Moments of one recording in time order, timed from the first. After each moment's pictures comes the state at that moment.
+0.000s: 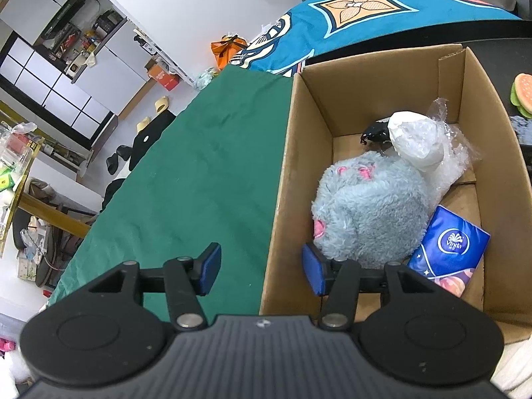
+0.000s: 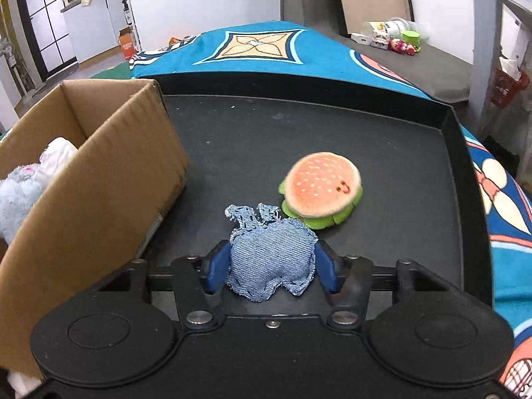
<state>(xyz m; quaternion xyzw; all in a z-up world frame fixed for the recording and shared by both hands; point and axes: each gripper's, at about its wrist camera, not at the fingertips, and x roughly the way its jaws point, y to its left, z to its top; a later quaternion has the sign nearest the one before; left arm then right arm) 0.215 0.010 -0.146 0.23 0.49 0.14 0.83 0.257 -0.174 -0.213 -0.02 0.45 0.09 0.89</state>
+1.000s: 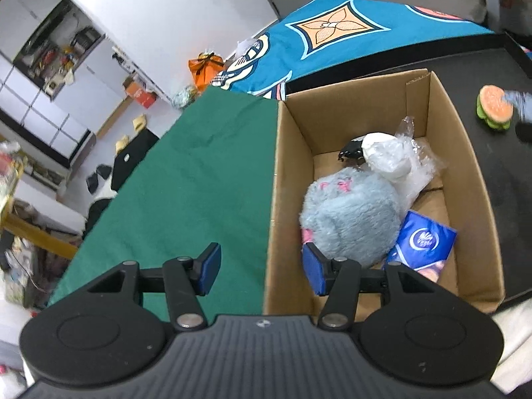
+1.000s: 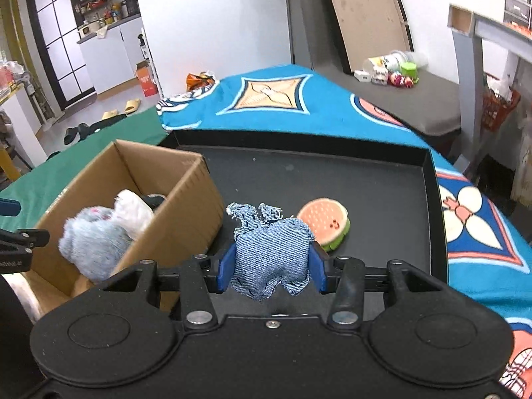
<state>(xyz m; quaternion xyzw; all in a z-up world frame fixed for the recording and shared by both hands) 0.205 0.012 -0.119 0.23 0.48 0.08 0.84 0.237 -0.177 -0.139 0.00 0.41 0.12 0.91</state>
